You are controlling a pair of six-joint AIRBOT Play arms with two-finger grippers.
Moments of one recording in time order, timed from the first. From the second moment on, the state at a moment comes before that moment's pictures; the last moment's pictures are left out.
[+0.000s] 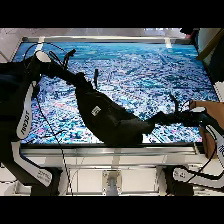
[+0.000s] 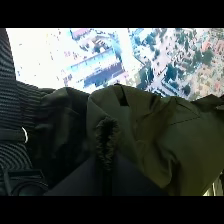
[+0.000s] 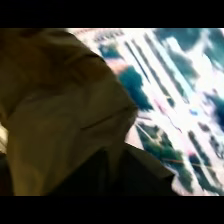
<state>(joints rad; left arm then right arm) -0.07 -1.77 1.75 0.82 -1.43 -1.23 -0.33 -1.33 0.66 -0.60 1.22 0.84</state>
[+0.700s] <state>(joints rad) 0.11 -1.34 1.75 0.81 -1.56 -1.26 -0.33 -1.00 1.21 -0.56 1.60 0.91</state>
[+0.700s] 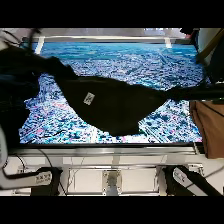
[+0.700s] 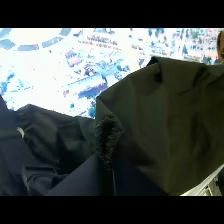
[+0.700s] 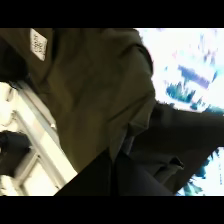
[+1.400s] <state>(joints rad) 0.21 -0.76 1.55 0.94 -1.37 -1.36 -0.33 -0.64 1.58 -0.80 1.44 1.11</state>
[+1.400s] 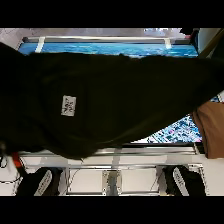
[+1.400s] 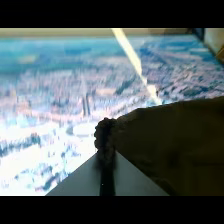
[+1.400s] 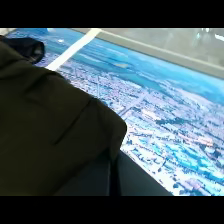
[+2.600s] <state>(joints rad) 0.13 -1.43 1.22 0.87 -0.41 -1.37 0.15 -1.65 1.53 -0.65 0.35 1.05</state>
